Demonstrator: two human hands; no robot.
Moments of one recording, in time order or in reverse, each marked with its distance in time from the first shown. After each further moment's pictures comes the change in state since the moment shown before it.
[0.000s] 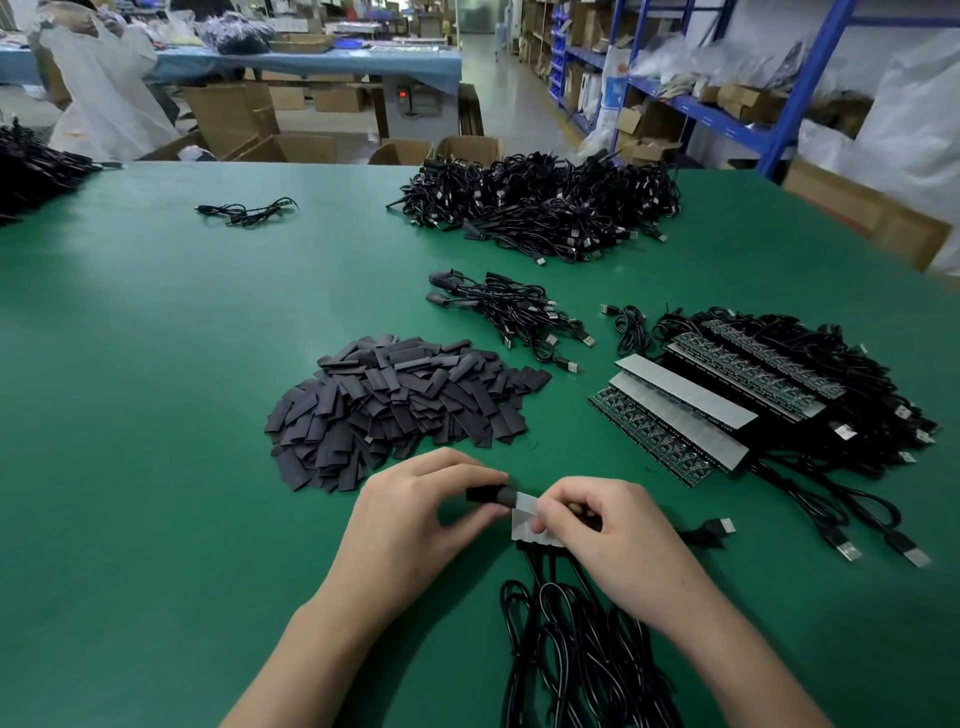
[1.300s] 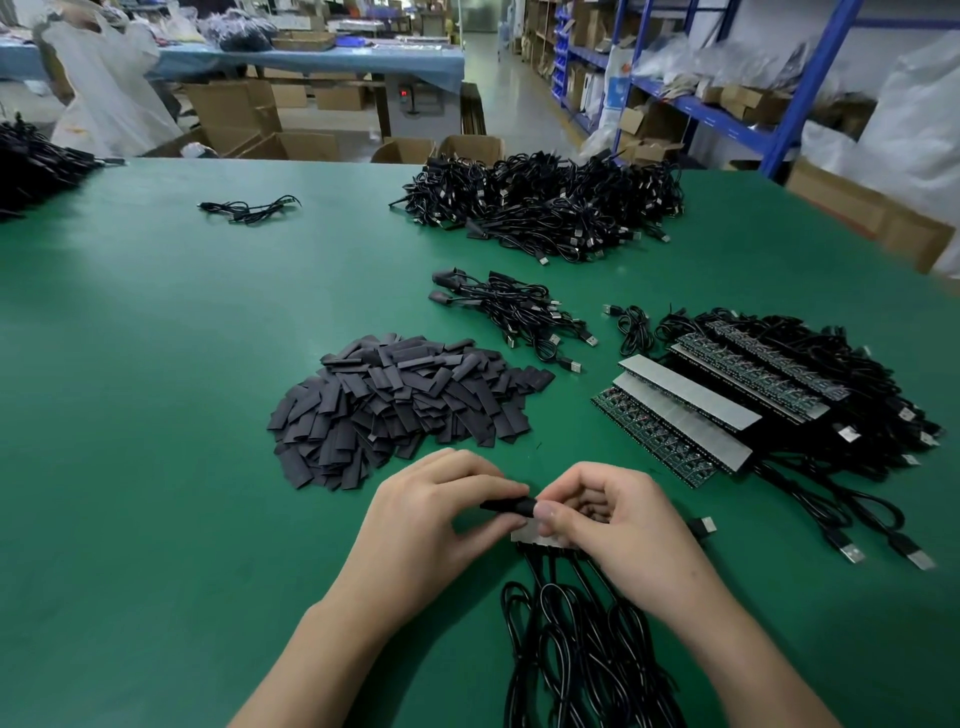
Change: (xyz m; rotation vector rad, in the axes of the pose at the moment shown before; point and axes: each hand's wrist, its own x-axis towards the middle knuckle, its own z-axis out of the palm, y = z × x) left_hand 0.001 0.006 0.003 0.009 0.011 0.117; right_hand 0.002 -0.004 -0.003 0.250 0.024 0.044
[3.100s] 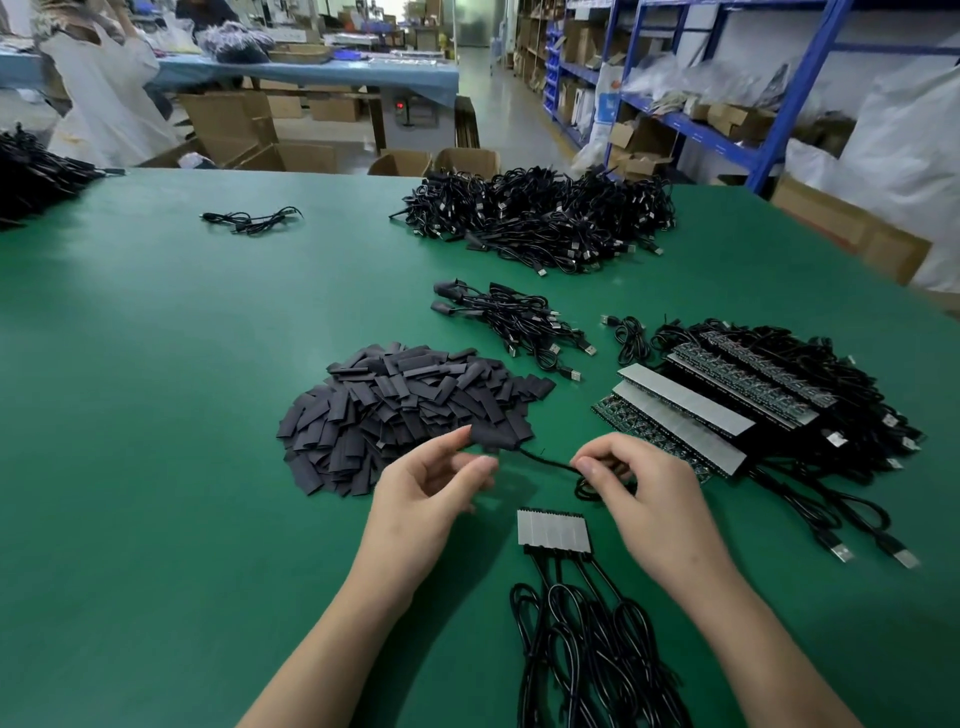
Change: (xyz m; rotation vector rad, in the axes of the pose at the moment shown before) left_hand 0.007 0.007 0.000 -0.847 0.181 -0.718; right_hand 0.013 0.008 -0.015 -0.438 0.291 -0.227
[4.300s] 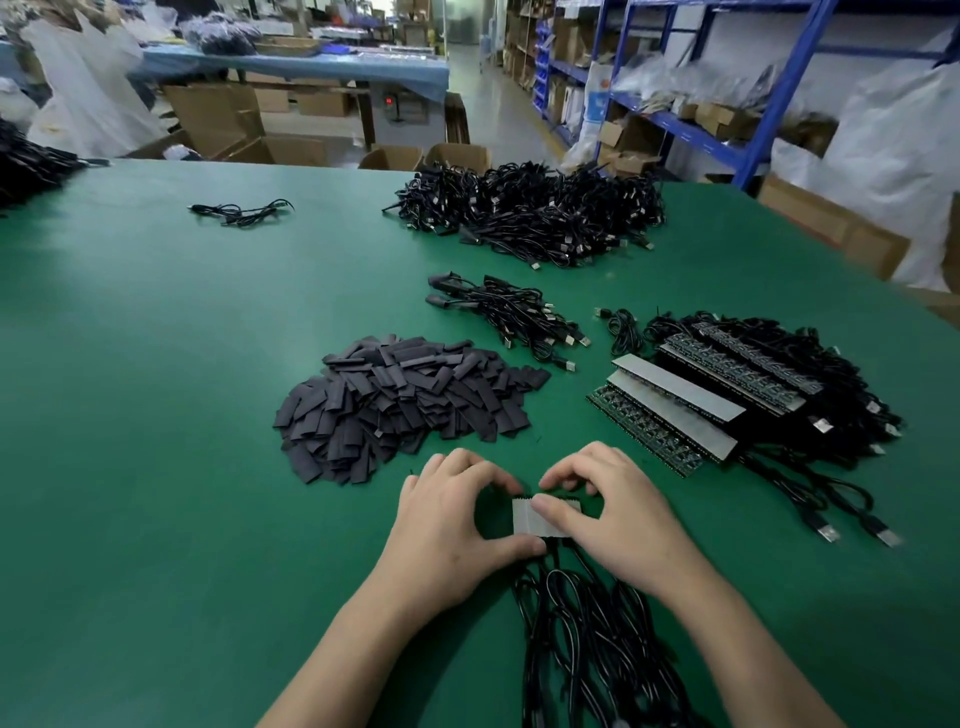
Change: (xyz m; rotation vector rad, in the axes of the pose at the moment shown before) left_hand -0.006 -0.010 0.003 0.987 -0.265 0.241; right_hand -0.010 -0.005 0.013 -0.114 -0.245 0.078
